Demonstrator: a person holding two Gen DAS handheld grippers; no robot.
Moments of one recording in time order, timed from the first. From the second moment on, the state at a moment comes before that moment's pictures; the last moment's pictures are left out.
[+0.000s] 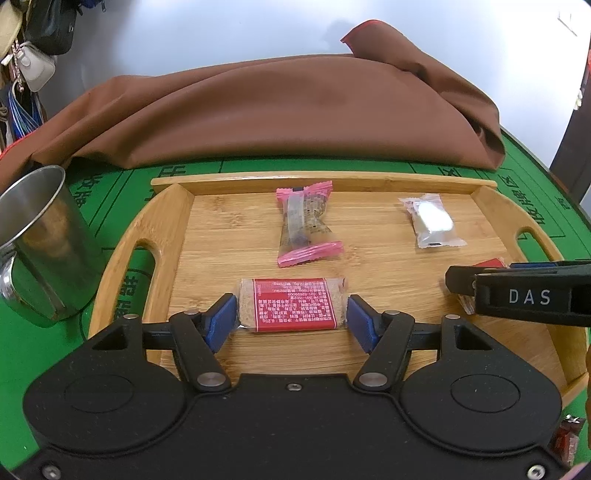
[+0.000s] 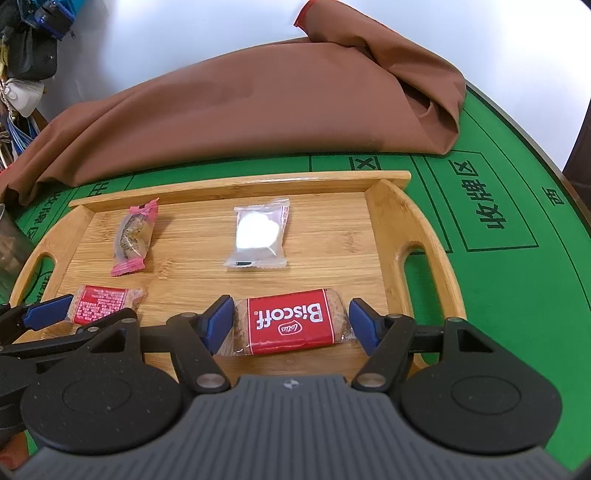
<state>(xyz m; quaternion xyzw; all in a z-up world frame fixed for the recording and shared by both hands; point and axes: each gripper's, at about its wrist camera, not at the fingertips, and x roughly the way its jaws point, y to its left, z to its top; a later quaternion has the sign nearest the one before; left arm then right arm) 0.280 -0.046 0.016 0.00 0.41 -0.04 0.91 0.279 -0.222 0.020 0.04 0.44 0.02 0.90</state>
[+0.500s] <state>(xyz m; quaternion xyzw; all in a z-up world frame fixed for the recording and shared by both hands) 0.272 -0.040 0.027 0.00 0.40 -0.04 0.92 0.272 -0.229 0.028 0.05 0.43 0.02 0.90</state>
